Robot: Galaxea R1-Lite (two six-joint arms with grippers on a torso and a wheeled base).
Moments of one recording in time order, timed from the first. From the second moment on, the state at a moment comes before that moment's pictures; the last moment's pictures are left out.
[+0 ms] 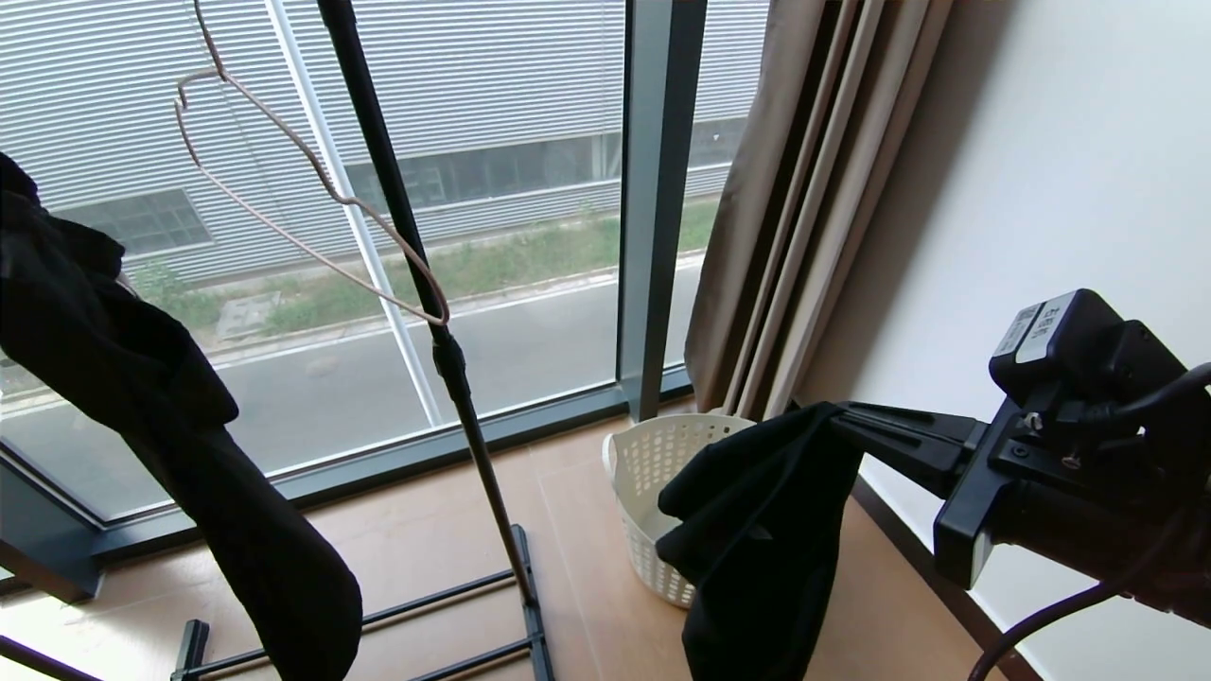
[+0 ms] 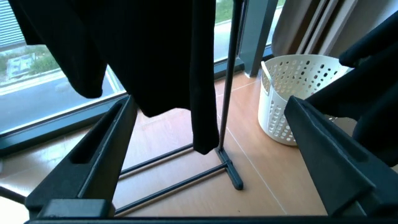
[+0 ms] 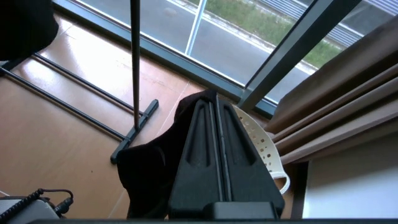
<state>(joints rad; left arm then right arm) 0.00 0.00 -0.01 0.03 -0.08 0.06 0.72 1.31 -0.61 -0.48 -0.10 -0.33</state>
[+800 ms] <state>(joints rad) 0.00 0.00 -0.01 0.03 -0.08 0.07 0.72 1.31 -0.61 -0.48 -0.09 -0.33</state>
